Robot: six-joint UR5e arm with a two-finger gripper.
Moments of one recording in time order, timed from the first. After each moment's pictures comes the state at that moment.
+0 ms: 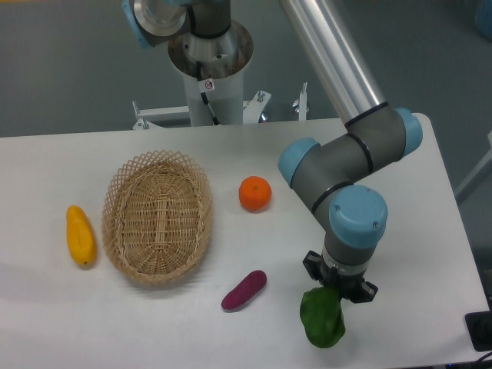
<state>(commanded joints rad) 2.50 -2.19 -1.27 -1.14 1.57 1.10</state>
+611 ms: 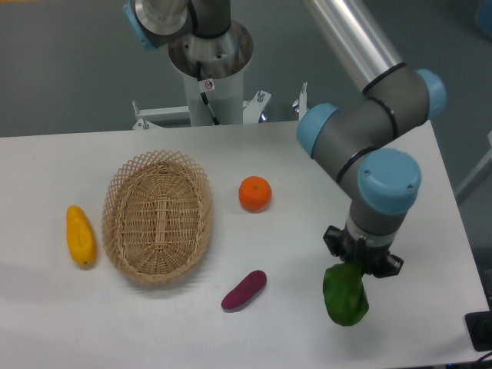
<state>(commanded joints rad) 2.58 -2.15 -1.23 -1.26 1.57 1.21</state>
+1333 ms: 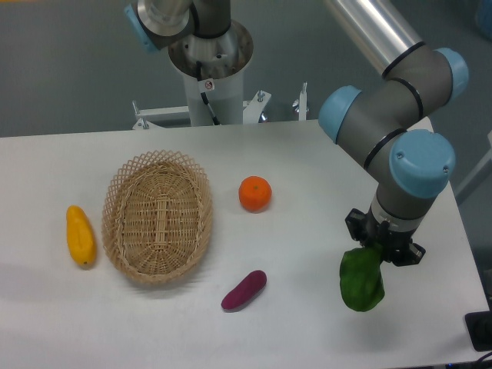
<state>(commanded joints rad) 2.60 -2.15 -1.21 -1.27 1.57 1.31</state>
